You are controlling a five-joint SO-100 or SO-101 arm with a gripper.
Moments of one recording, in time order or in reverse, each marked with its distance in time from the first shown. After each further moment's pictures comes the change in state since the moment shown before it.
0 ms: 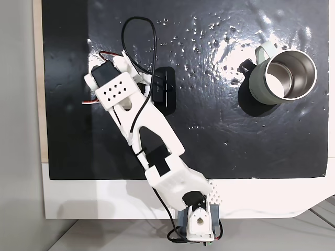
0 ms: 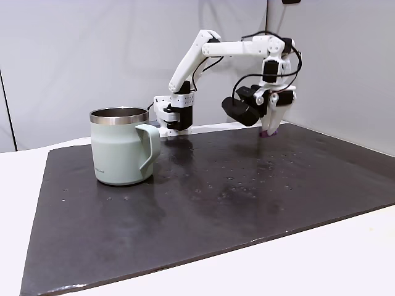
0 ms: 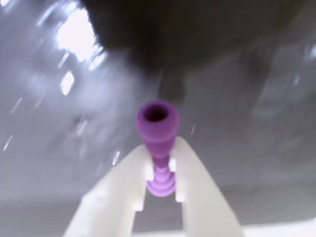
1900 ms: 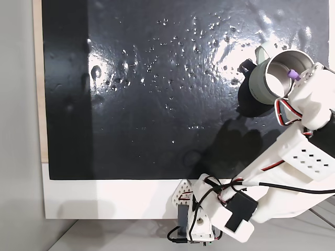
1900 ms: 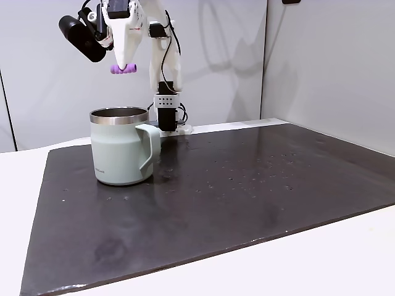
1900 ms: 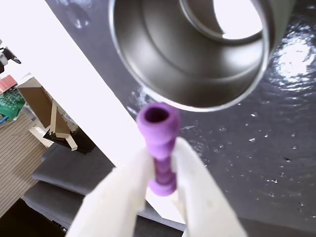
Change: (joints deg) arm 64.8 30.1 -1.5 -1.3 -31.7
